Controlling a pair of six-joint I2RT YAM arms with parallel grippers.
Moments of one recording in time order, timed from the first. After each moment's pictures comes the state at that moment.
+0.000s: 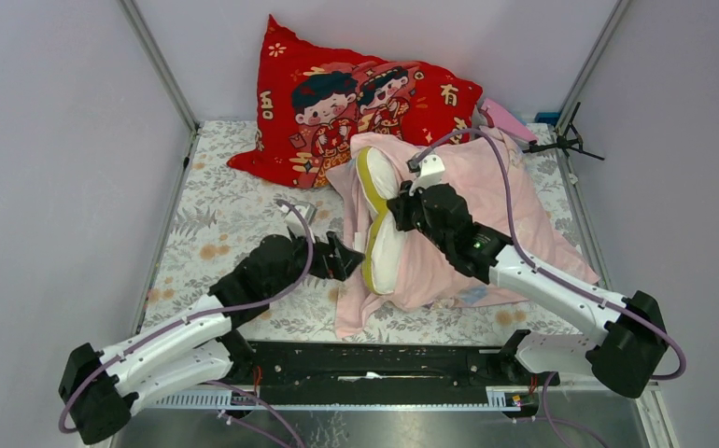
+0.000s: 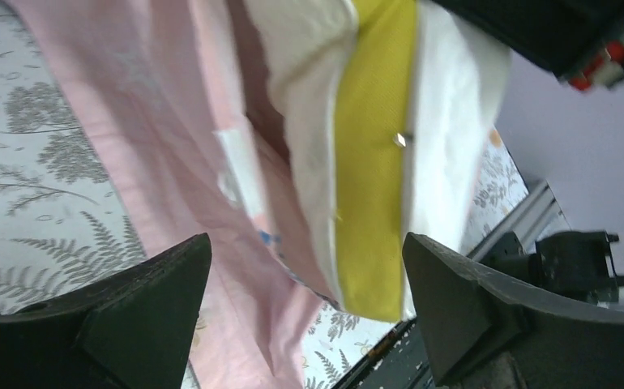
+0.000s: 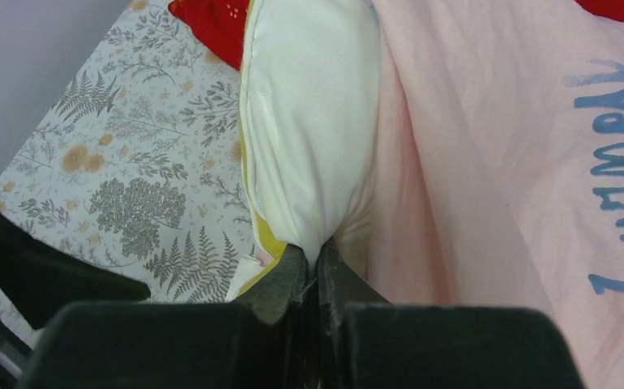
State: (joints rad) left arm -0.86 0.82 0.51 0.03 -0.05 -0.60; right arm 0.81 1.22 0.95 -0.04 0.28 0.33
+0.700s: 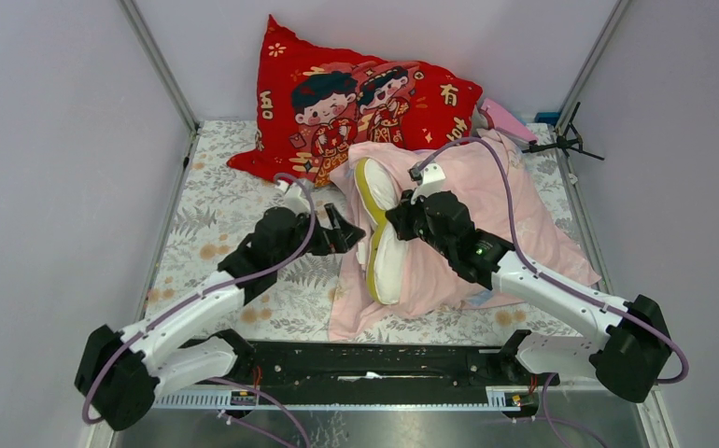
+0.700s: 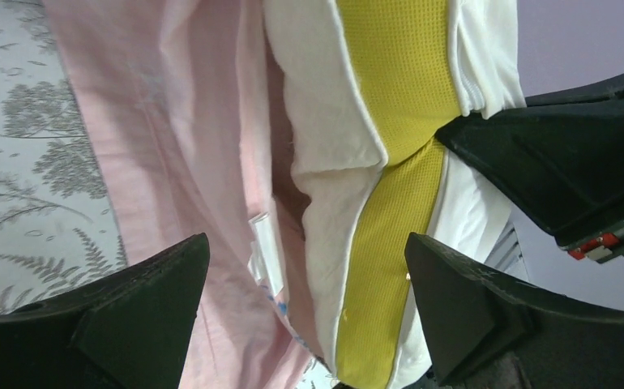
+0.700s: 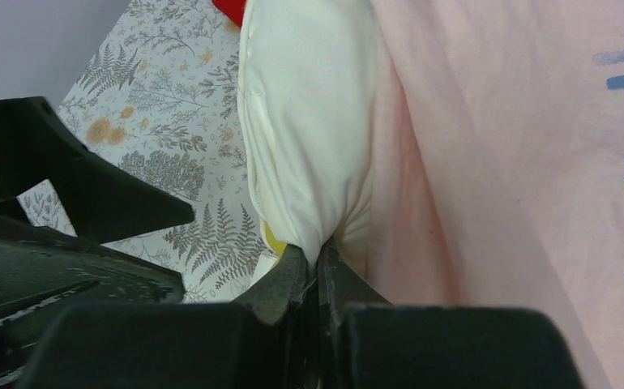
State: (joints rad) left arm -0.65 0.97 0.62 0.01 0.08 -0.72; right arm 0.81 1.19 0.87 -0.03 0.20 0.39
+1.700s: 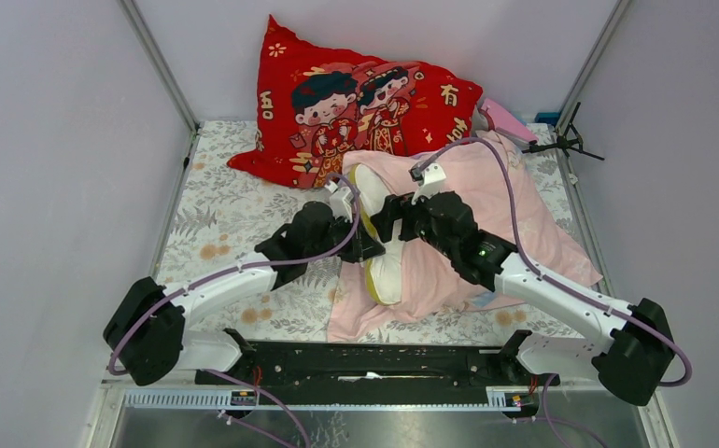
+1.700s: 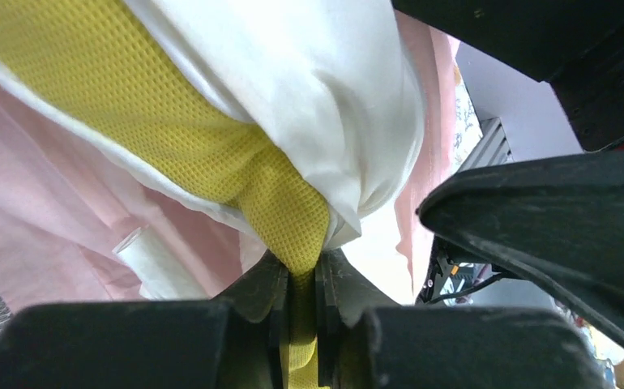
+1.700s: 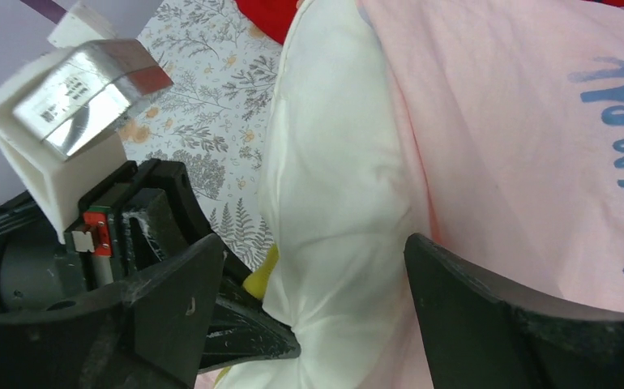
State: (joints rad) left arm -0.76 1.29 0.74 0.12 0.30 -0.67; right arm 0.81 1.17 0.87 -0.02 0.15 0.39
